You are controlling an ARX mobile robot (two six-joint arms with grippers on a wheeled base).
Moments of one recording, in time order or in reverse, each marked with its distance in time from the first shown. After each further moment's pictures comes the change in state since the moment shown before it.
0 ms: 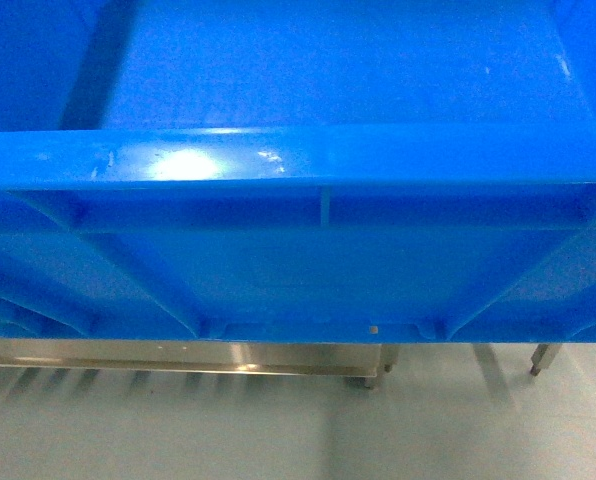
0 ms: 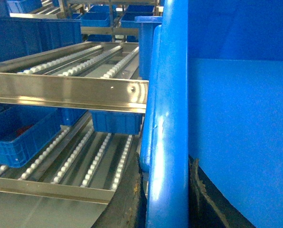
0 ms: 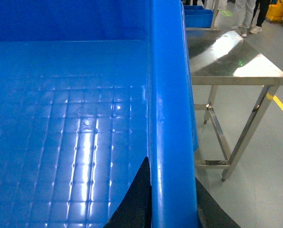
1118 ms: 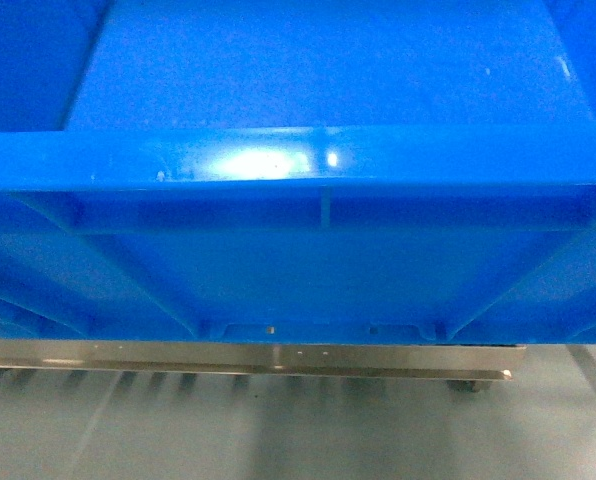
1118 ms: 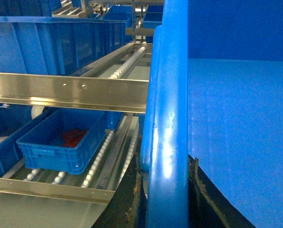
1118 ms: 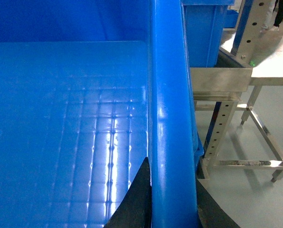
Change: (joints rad) left arm 0.000 0.000 0.000 -0.001 -0.001 0.000; right arm 0.000 0.001 0.000 -0.002 0.001 0.000
